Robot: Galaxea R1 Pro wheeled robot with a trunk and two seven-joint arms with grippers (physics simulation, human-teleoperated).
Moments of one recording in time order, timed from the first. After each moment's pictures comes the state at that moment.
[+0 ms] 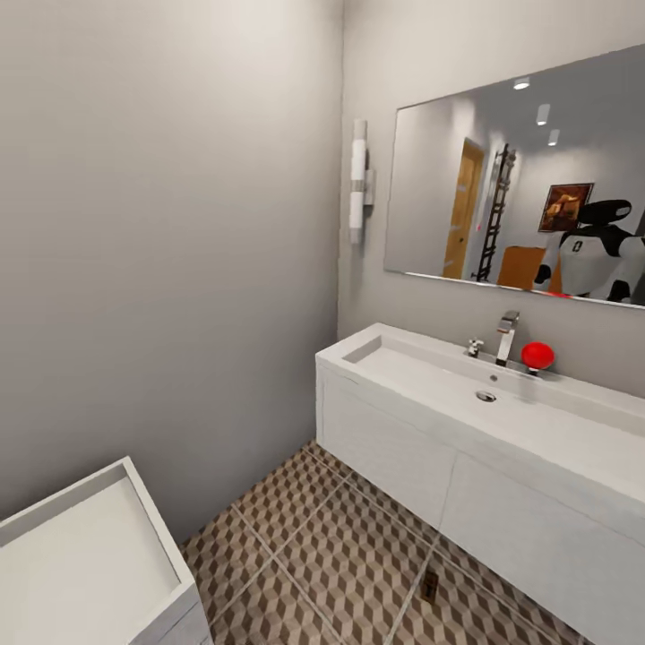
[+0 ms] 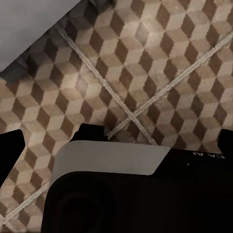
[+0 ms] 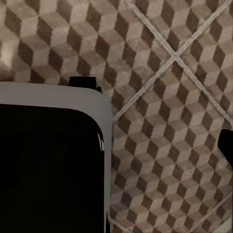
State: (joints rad) left arm -0.17 -0.05 -0.16 0.00 0.29 -0.16 0.07; right arm -0.10 -0.06 -0.05 0.03 0.10 -0.13 -0.07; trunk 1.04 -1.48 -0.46
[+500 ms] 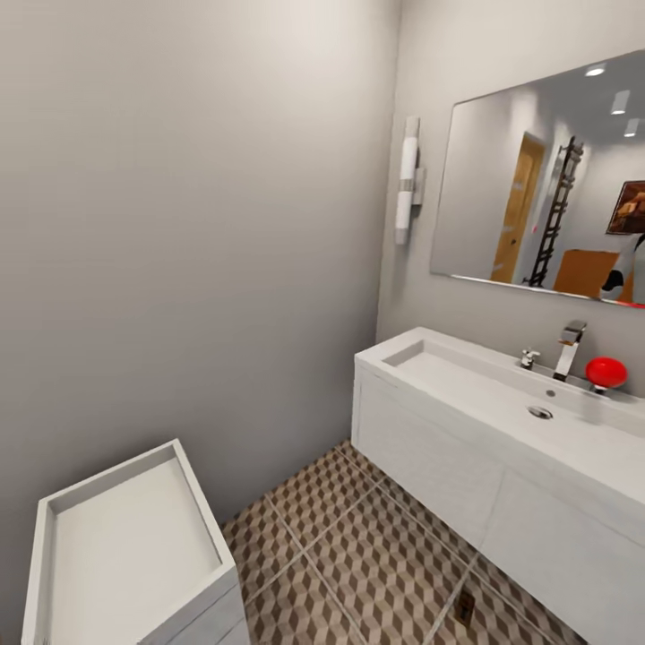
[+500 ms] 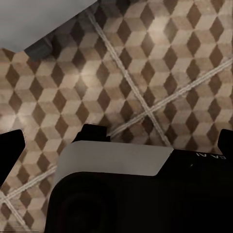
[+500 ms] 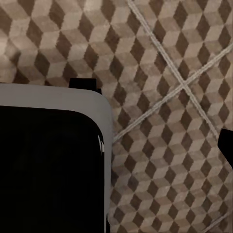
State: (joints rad) left arm -0.17 -0.05 -0.16 -0.01 0.29 -0.16 0.07; right arm -0.10 -0.06 -0.05 0.03 0.10 -0.14 -0.07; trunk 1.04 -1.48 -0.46
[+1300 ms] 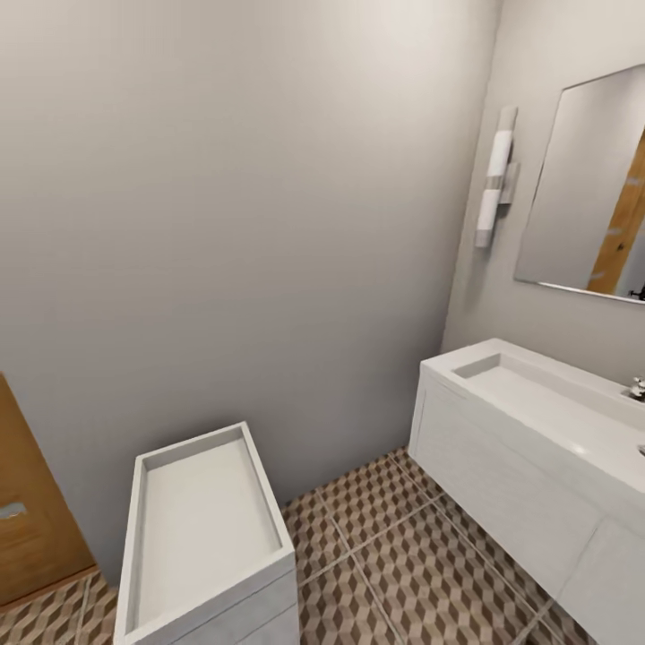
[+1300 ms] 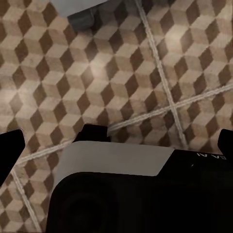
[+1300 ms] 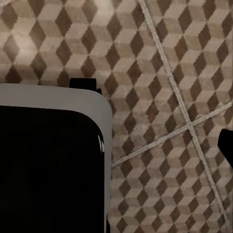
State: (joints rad) left arm -0.17 -0.05 -0.16 -0.01 0.29 -0.16 0.07; right arm -0.10 -0.06 -0.05 0.03 0.10 -0.14 -0.07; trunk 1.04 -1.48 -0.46
